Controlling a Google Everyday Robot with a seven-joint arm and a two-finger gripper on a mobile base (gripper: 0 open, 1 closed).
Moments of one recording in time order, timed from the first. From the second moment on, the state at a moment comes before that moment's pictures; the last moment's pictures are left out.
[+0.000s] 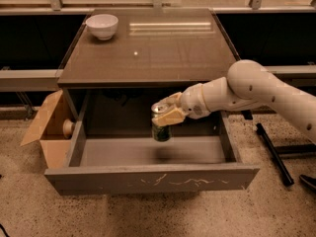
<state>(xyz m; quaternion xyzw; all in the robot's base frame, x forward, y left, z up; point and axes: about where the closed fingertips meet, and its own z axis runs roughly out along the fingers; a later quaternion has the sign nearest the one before) 0.592 -0.026 0.758 -0.52 0.70 0.32 0.37</state>
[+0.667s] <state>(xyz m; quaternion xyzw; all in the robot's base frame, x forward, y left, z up) 0.592 -0.018 0.722 -0.58 0.67 0.30 0.37</state>
